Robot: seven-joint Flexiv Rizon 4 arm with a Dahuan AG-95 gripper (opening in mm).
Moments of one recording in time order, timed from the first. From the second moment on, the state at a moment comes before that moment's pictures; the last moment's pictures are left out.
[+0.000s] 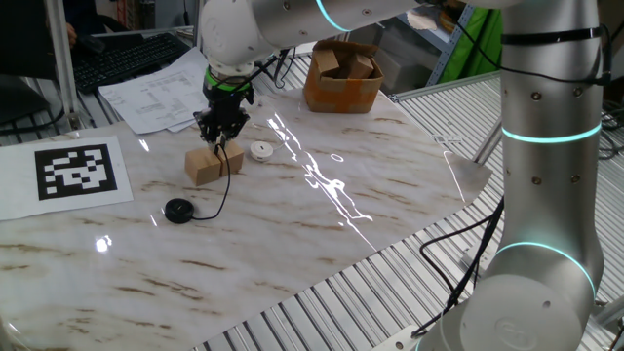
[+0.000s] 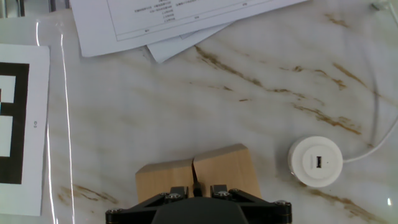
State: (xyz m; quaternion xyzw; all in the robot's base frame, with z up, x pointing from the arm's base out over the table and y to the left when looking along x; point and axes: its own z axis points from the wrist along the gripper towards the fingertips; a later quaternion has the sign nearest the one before) arm 0.663 0.077 0.070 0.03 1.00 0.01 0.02
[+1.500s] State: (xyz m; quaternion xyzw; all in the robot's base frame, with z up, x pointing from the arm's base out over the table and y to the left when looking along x) arm 0.666 0.076 0.071 0.01 1.00 0.01 0.02
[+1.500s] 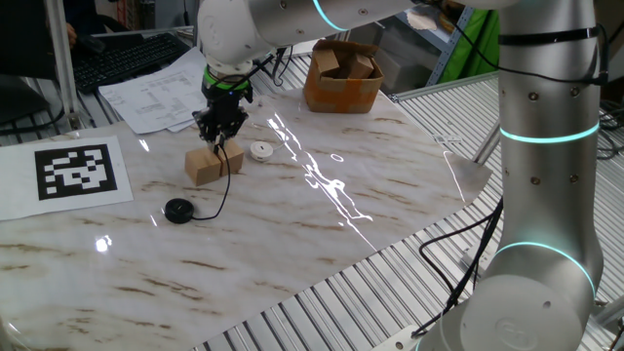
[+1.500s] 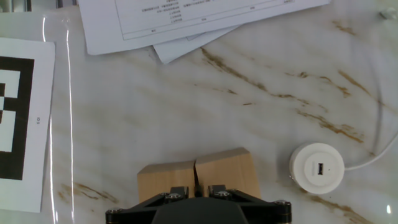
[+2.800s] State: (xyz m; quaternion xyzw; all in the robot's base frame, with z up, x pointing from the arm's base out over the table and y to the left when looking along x) arm 0.677 0.080 0.097 0.02 1.00 0.00 0.01
